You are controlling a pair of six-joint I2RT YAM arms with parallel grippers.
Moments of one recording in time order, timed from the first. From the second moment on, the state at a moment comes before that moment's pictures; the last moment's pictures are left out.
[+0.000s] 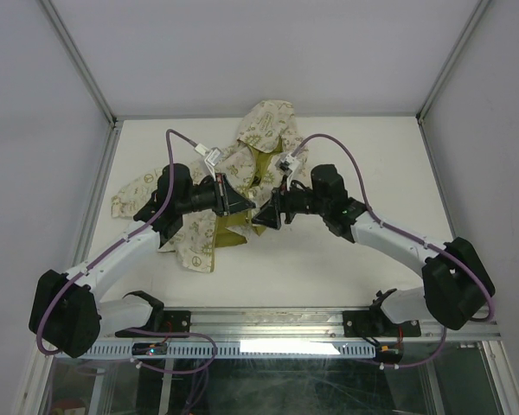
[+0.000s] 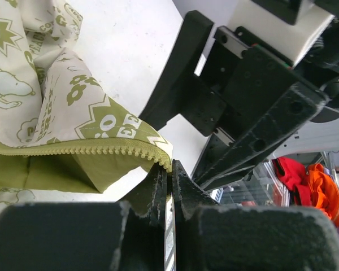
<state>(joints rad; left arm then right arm) -0.47 1.17 0.76 0.15 0.68 -0.65 0.66 1.34 0.82 0.19 -0.67 0.33</state>
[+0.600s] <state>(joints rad) -0.47 1.17 0.76 0.18 0.74 -0.66 0.66 1.42 0.77 0.40 -0.79 0.37</state>
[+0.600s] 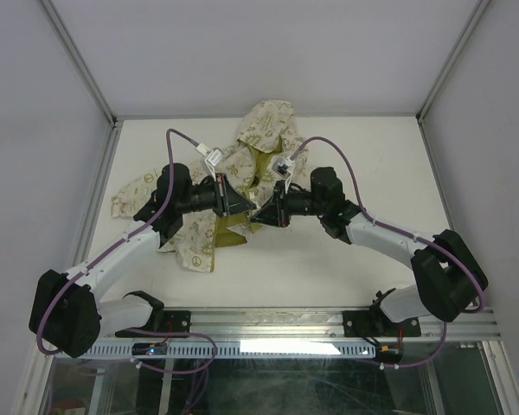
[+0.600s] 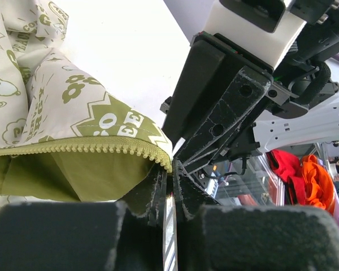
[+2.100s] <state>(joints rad) -0.49 1.03 0.78 -0.53 0.34 -0.64 0.56 1.39 0.80 0.29 -0.82 0.33</state>
